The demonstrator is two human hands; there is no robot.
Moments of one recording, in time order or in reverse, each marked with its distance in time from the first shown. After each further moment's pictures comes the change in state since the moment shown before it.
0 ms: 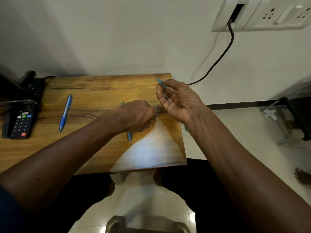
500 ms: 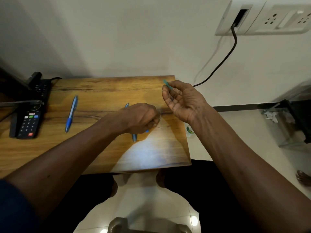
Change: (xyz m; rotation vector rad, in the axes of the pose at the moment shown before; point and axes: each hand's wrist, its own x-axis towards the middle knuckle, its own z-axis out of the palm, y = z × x) left_hand -0.004 -0.015 0.012 -0.132 0.020 0.029; right_hand 0.000 0.000 0.002 0.011 0.012 -0.016
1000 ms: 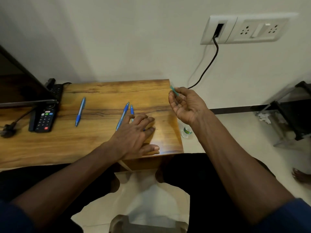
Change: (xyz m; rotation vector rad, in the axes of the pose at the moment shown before) left_hand -0.077 0.062 0.044 0.399 0.138 -0.121; right_hand -0.047 -0.003 -0.032 0.107 0.005 -0.045
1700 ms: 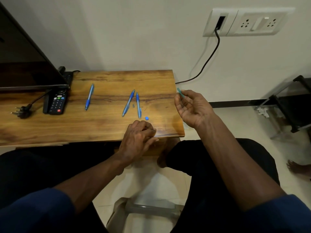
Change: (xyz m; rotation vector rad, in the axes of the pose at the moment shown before) left_hand -0.047 0.055 0.061 -0.534 0.514 -0.215; right_hand -0.049 0.025 -0.032 0.031 0.035 0.025
